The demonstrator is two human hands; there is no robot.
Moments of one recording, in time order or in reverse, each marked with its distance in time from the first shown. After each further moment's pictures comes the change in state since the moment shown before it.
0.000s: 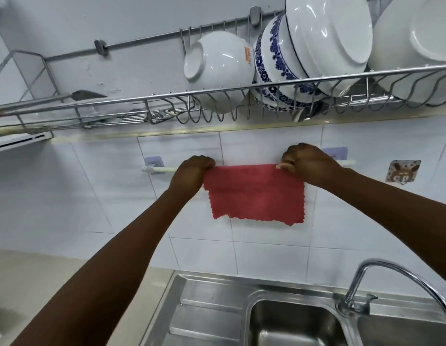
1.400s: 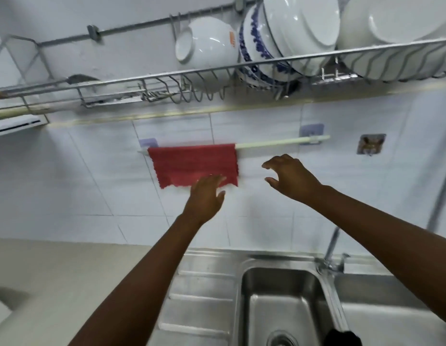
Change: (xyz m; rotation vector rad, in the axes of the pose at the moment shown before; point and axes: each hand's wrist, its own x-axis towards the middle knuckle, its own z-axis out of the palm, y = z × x) left_hand -0.095 0.085 0.029 -0.151 -0.130 -0.199; right_hand -0.084 -0.064 0.021 0.159 -0.011 0.165
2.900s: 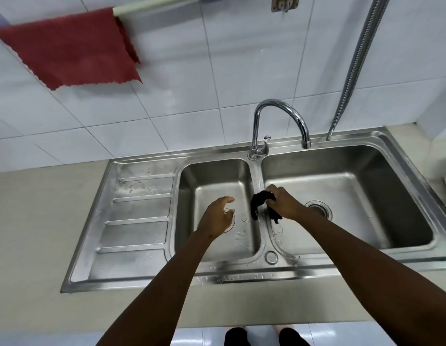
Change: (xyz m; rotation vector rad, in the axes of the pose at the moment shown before) left_hand -0.240 0.179 0.242 -0.445 -0.576 -0.303; right_hand -0.357 0.127 0.149 0.553 -0.570 0.675
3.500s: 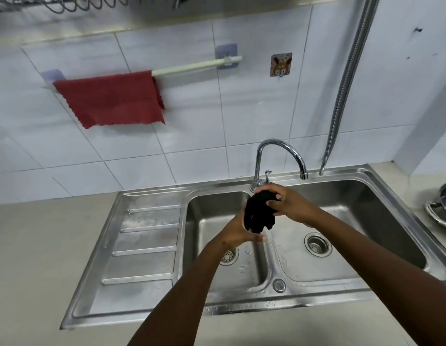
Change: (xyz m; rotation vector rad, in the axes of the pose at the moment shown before) left_hand -0.001 0.053 -0.031 -0.560 -0.366 0.238; right_hand -0.070 -0.105 -0.066 0.361 0.045 -0.263
